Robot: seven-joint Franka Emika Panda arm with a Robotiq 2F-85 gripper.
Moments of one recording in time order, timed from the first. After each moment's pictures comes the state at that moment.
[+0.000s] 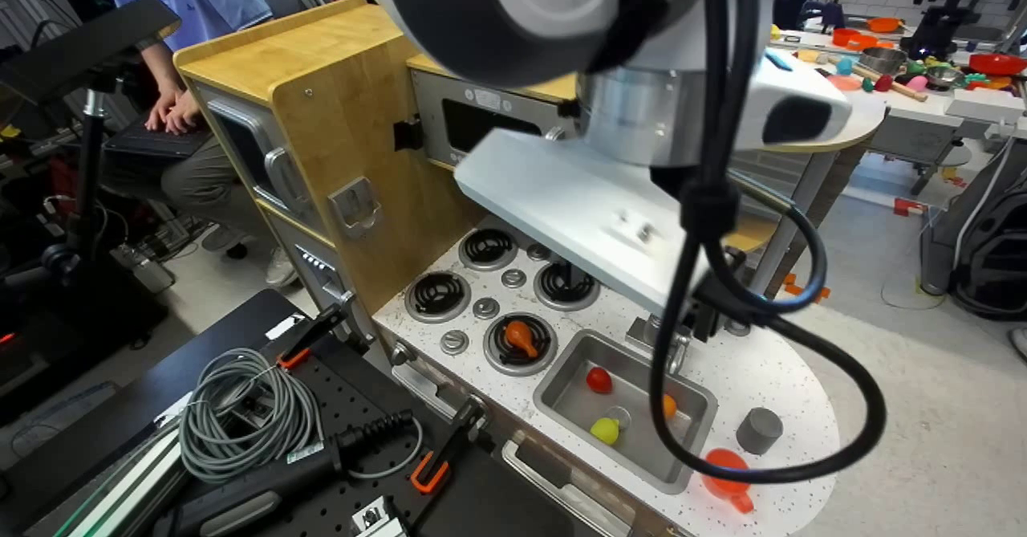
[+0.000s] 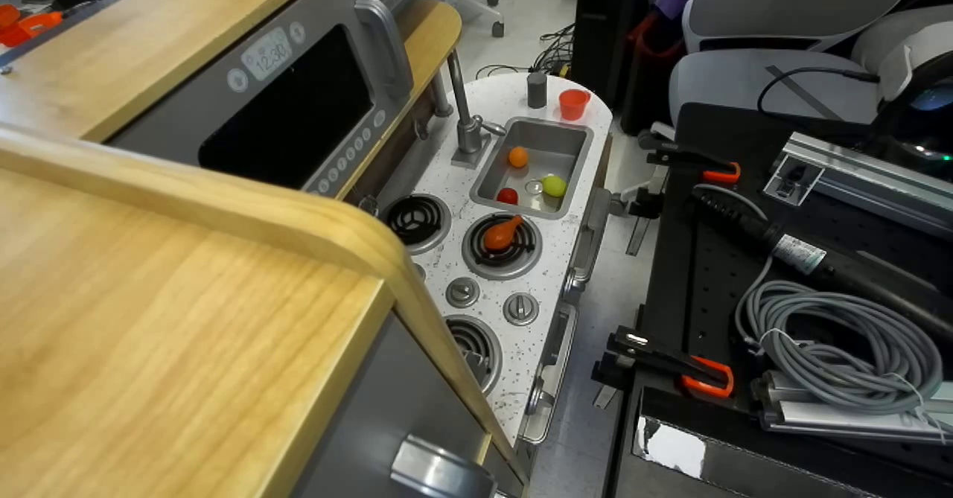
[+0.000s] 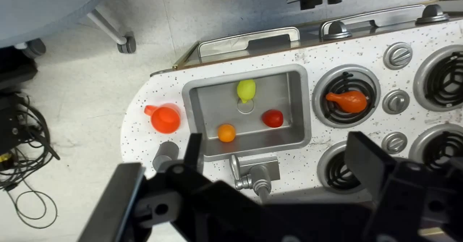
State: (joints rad) arm -0.20 0.00 -0.29 -2.33 -0.01 2.34 -0.37
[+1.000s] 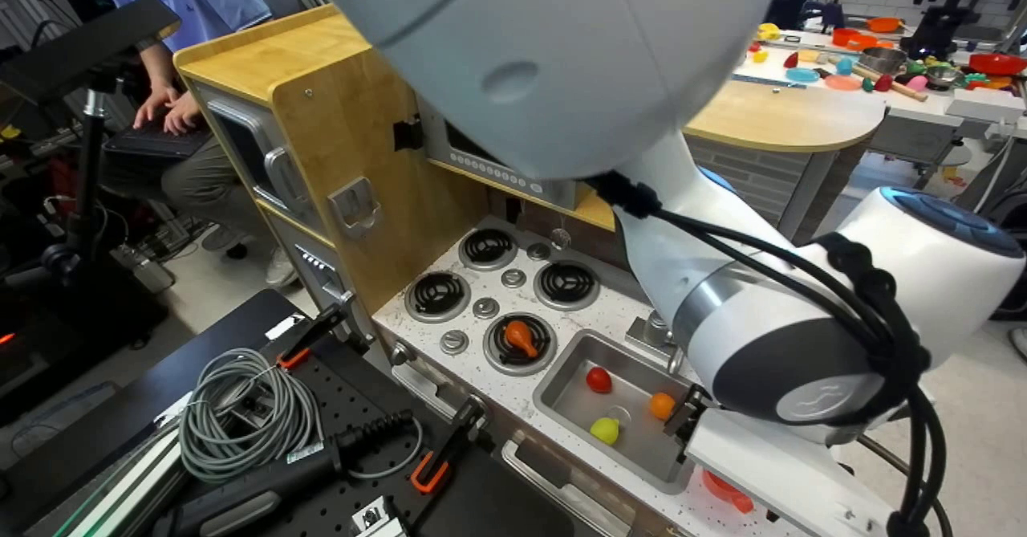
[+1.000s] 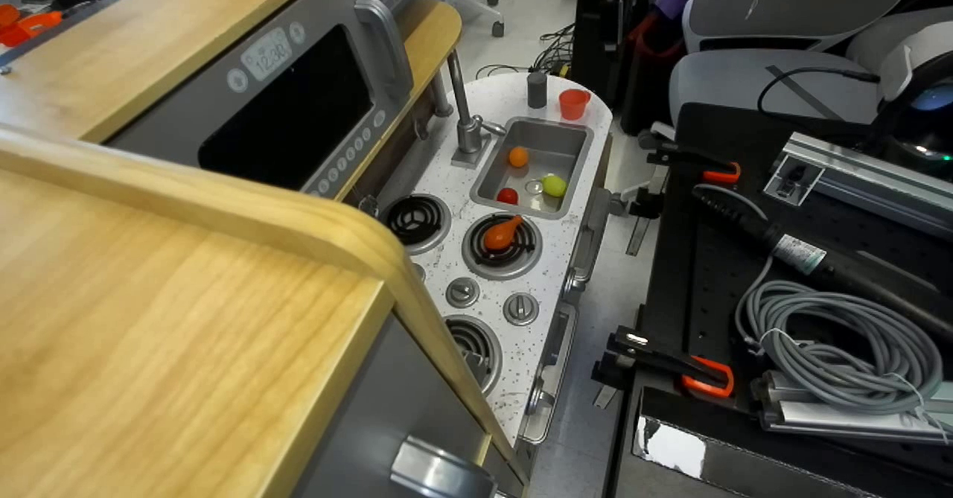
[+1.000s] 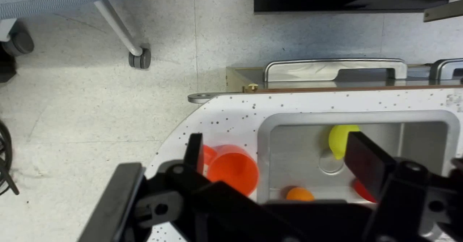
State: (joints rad) arm -0.48 0.74 -0.19 -1.83 0.09 2.43 -0.74
